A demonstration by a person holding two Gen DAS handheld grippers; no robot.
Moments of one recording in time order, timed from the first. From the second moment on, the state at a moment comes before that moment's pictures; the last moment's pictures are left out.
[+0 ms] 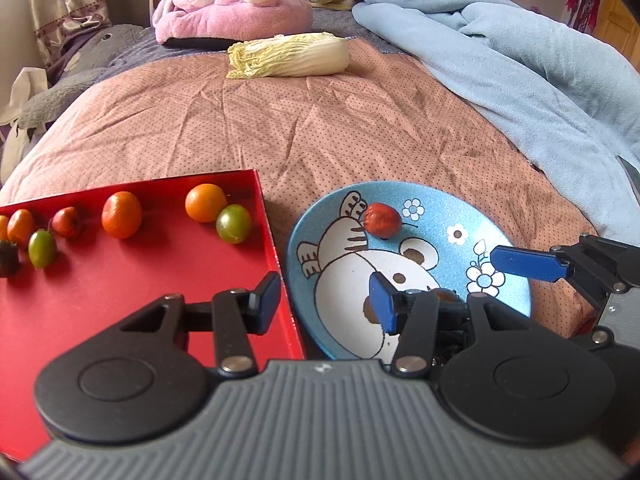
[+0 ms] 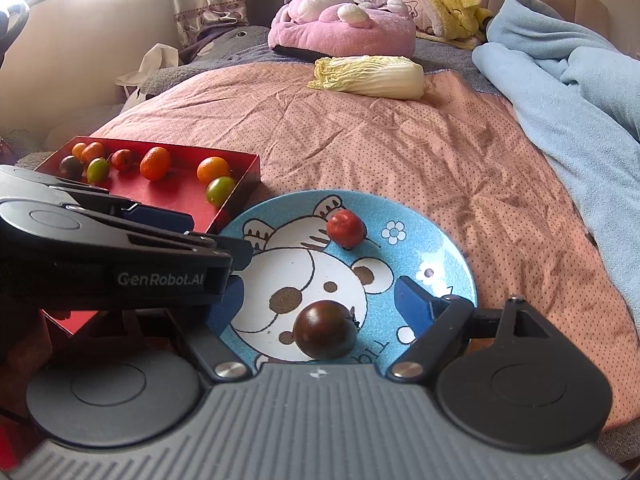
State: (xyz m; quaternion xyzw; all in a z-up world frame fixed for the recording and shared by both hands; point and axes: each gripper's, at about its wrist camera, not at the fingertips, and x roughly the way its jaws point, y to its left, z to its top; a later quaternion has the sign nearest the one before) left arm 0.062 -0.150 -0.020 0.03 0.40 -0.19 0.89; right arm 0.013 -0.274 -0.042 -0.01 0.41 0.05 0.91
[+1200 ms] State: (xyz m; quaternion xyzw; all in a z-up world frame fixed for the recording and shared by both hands) left arm 0.065 -0.014 -0.019 -0.03 0.40 -0.06 0.91; right arm 0.053 -0.193 -0.019 -0.08 0.38 0.15 0.91
